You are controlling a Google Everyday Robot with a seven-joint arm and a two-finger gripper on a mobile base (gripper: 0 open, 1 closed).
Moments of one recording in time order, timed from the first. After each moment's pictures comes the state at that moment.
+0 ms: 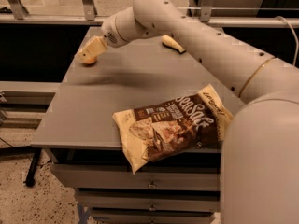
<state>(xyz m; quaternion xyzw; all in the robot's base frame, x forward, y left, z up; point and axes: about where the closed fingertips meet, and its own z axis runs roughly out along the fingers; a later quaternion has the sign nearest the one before) 0.736 0.175 0.901 -0.50 0.69 0.25 0.46</state>
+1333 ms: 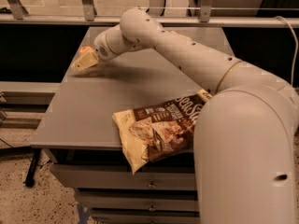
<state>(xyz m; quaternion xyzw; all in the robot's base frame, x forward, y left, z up) 0.757 0.210 0.838 -0.49 0.71 0.26 0.43</state>
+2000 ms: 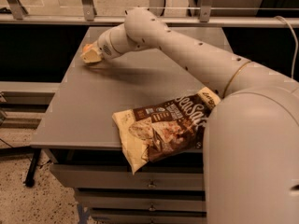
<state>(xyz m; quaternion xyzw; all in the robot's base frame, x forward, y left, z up) 0.757 0.196 0.848 -0.48 0.71 0.25 0.44</state>
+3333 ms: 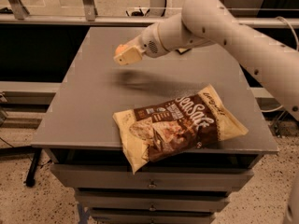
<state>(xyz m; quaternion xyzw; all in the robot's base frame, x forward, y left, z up) 0.684 0.065 0.890 -0.49 0.72 0.27 0.42</state>
